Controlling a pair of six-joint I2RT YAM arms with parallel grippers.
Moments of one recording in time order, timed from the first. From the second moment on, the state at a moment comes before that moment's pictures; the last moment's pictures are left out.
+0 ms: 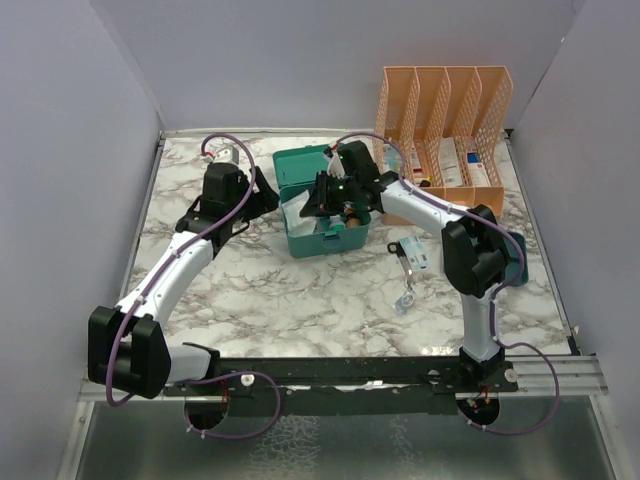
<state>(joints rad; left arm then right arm) -0.27 1.28 0.98 -0.24 0.02 -0.58 0.60 2.04 1.60 -0.24 -0.53 0.65</state>
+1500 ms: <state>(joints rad) -0.27 1.18 1.02 -0.25 0.15 -0.39 0.62 1.63 1.59 -0.60 0.14 0.55</state>
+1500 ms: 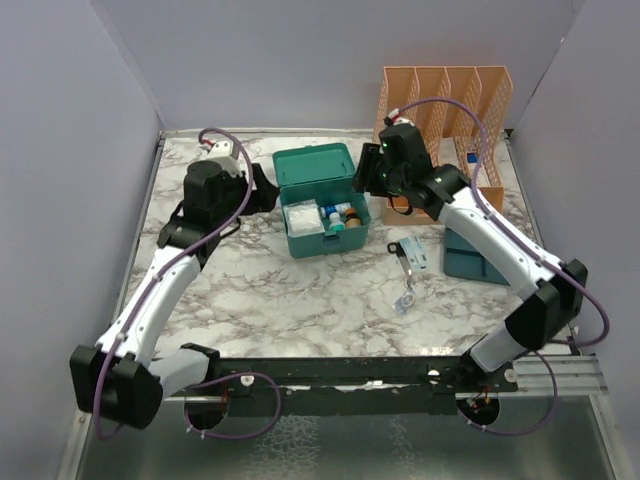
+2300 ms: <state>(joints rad) -0.27 0.84 0.72 -0.09 0.13 -0.32 0.16 1.19 0.85 -0.57 0.32 0.57</state>
